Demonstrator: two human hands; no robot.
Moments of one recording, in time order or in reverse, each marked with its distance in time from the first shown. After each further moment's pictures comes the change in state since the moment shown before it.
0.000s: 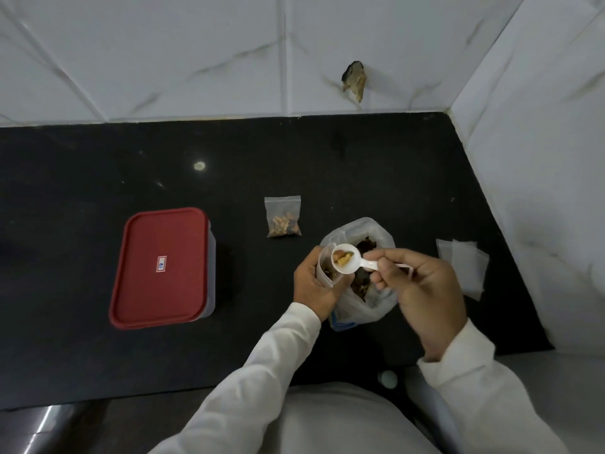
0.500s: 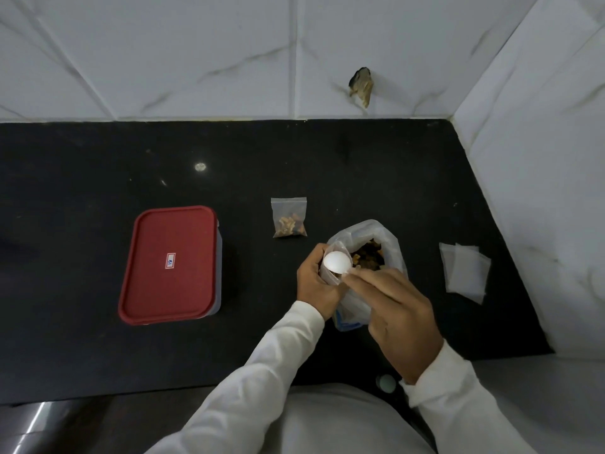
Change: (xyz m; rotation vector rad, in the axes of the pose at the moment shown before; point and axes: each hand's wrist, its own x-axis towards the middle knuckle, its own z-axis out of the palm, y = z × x) left_hand -0.001 0.007 -0.004 -0.080 0.016 0.099; right_hand -0.011 0.043 0.026 -0.788 0.089 -0.887
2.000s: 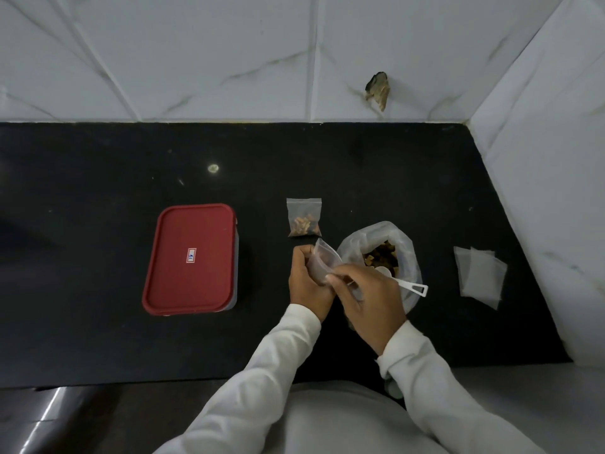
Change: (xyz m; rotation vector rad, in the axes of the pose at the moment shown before) left_hand -0.011 0.006 -0.028 0.108 0.203 -0.182; right_hand 0.010 -0.008 0.053 0.352 -0.159 0.335
